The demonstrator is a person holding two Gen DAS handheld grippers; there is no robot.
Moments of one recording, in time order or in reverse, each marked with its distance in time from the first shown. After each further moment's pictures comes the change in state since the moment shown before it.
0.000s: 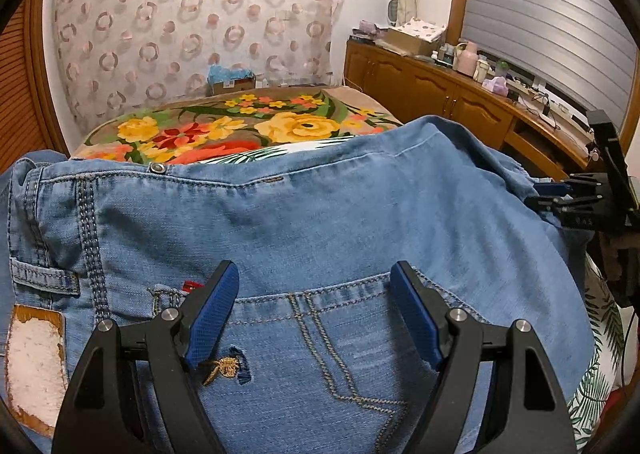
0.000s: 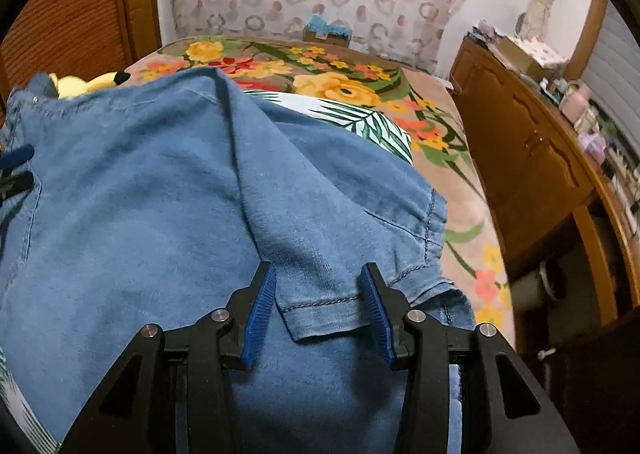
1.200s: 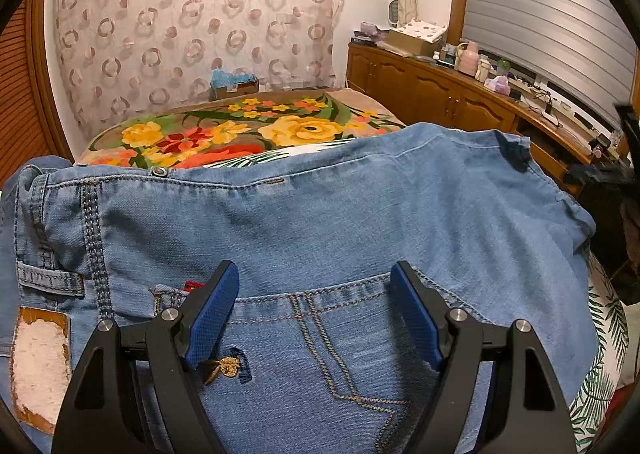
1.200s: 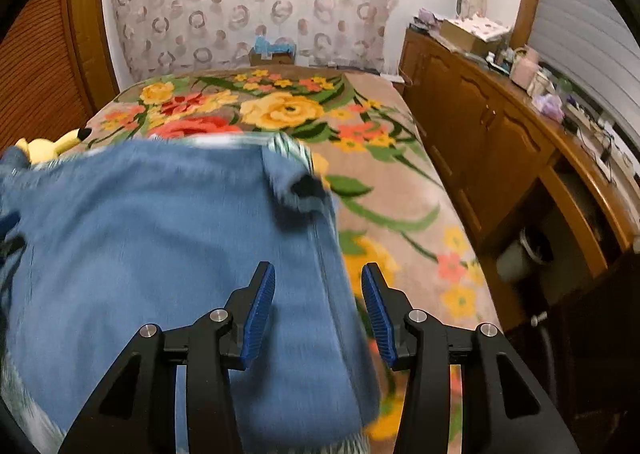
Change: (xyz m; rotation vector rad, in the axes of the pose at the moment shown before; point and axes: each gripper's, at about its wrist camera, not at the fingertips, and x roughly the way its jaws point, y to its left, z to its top) left arm -0.003 0.002 0.004 0.008 -0.009 0.019; right arm -0.047 -0.036 -0.014 0.180 -0.044 -0.084
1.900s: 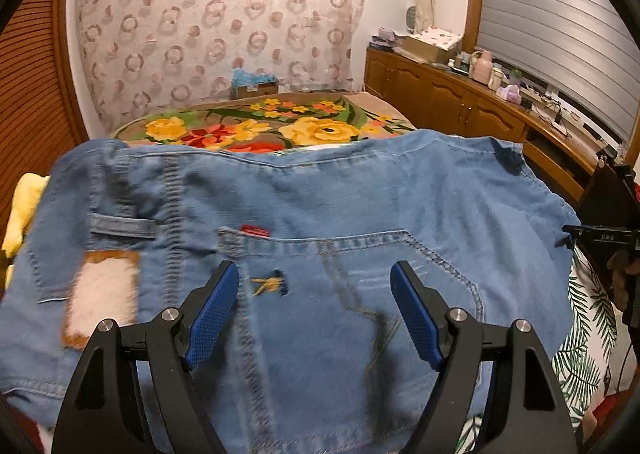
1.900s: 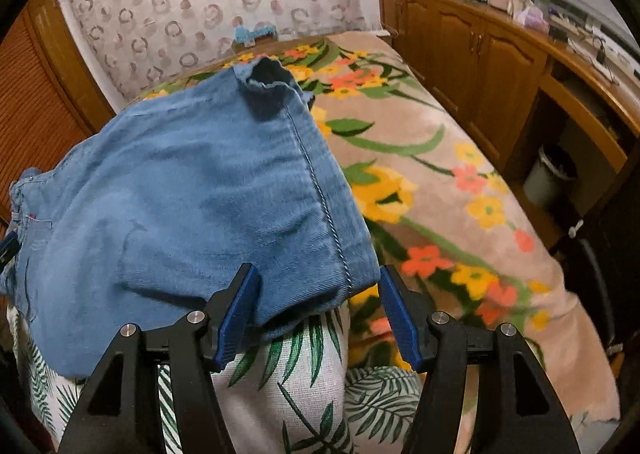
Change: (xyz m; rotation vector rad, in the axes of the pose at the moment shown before) left arm -0.057 0.004 -0.018 -0.041 -0.011 0.063; right arm -0.010 -0.047 -0.048 0.240 0.086 0.119
